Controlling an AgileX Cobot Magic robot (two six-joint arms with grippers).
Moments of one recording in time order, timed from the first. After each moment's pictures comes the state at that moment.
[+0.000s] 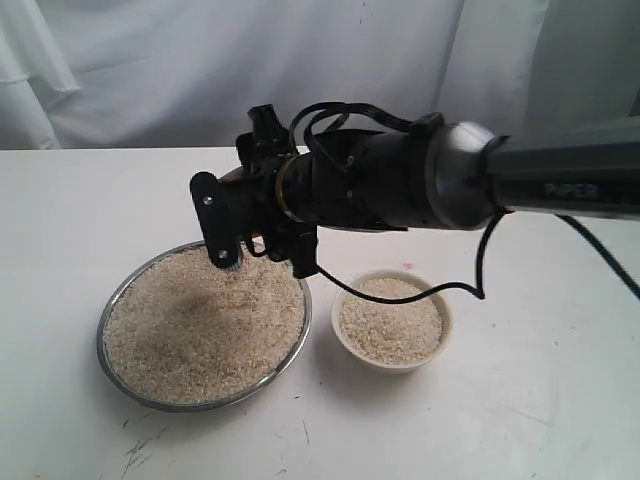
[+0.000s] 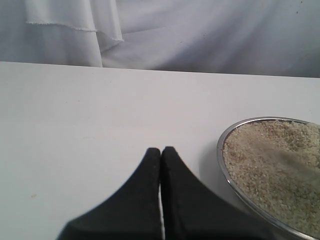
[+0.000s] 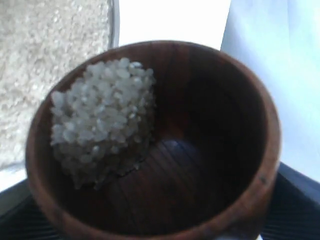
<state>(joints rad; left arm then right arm) 0.03 0.00 0.00 -0.01 0.33 -0.02 0.89 2.01 -1.39 -1.05 0.25 -0.32</state>
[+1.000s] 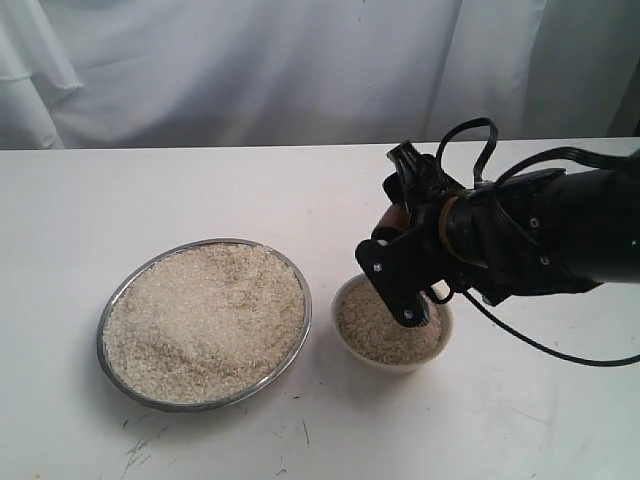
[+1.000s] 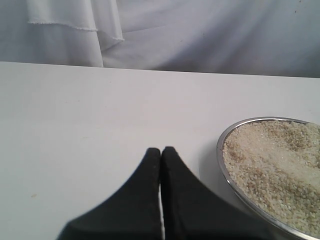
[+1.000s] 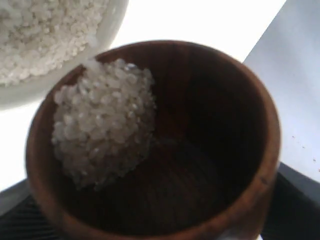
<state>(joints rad) 0.03 0.00 0.00 -0.01 0.33 -0.02 0.75 1.71 -0.92 -1.44 0.42 -0.31</state>
